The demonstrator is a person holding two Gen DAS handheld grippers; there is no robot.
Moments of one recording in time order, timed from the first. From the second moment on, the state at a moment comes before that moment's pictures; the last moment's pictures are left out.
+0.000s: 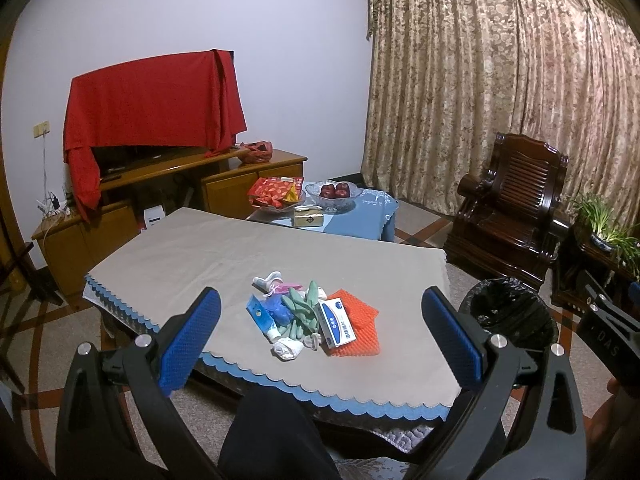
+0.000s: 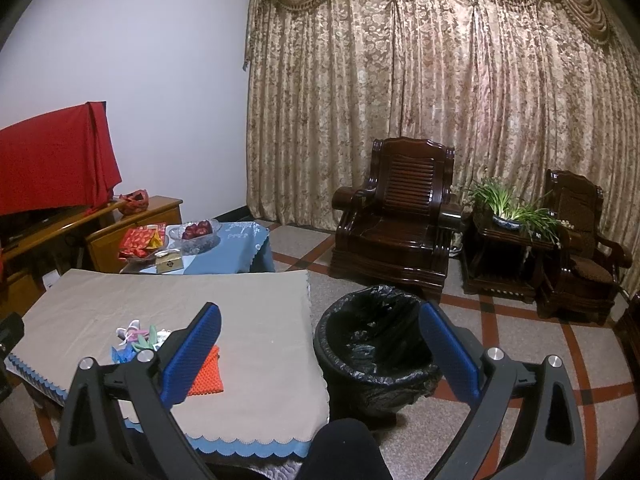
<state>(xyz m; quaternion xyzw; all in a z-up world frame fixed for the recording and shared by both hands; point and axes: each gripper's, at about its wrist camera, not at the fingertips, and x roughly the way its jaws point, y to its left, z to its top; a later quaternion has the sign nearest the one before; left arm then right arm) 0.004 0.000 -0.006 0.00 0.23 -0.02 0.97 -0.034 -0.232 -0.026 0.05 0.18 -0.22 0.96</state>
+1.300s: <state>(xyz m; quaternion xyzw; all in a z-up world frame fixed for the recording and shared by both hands) 0.002 -0.001 -0.009 0.00 0.23 -0.02 0.97 -0.032 -0.228 -0.026 0.05 0.18 -0.22 0.96</state>
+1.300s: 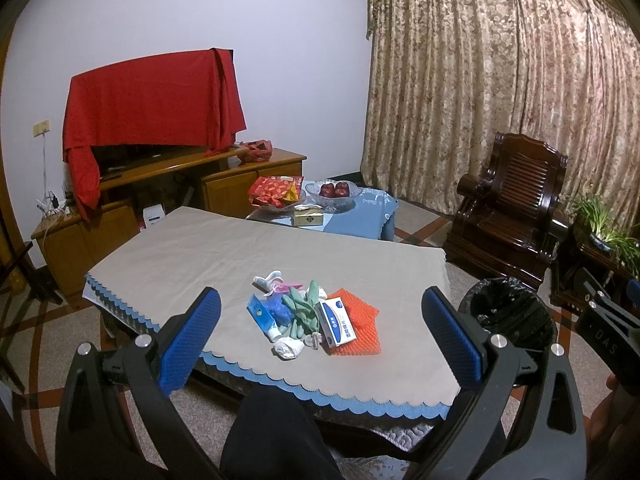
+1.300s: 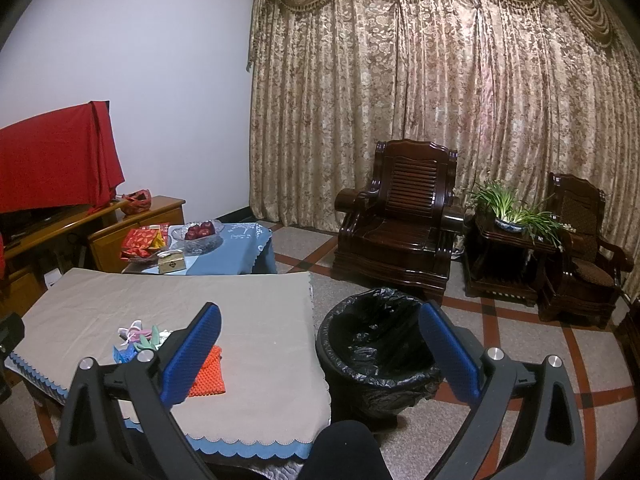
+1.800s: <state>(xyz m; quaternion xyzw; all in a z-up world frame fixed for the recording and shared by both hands) 0.023 0.010 -0.026 -0.01 0.29 -0.04 0.96 -0.023 -0.230 -0.023 0.05 0.20 -0.21 0.96</state>
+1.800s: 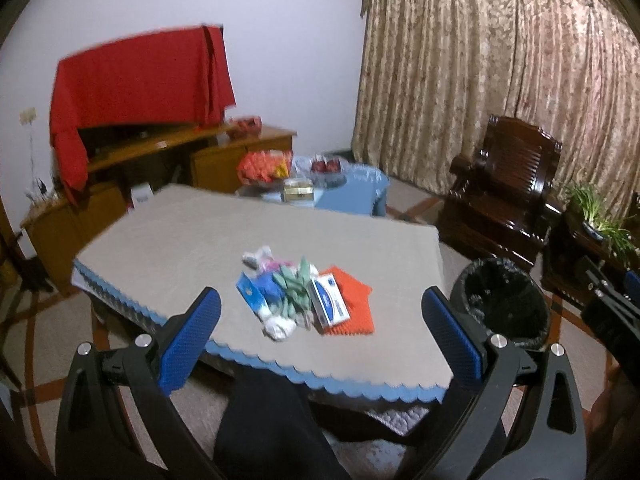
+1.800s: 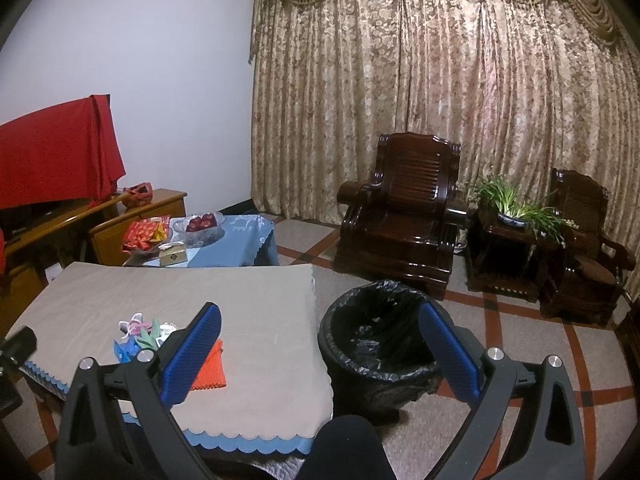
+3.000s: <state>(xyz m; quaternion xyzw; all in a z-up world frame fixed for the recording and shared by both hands) 0.153 0.075 -0.177 -0.02 0.42 0.01 0.91 0.150 -0.179 -0.180 0.02 0.39 -0.08 0.92</state>
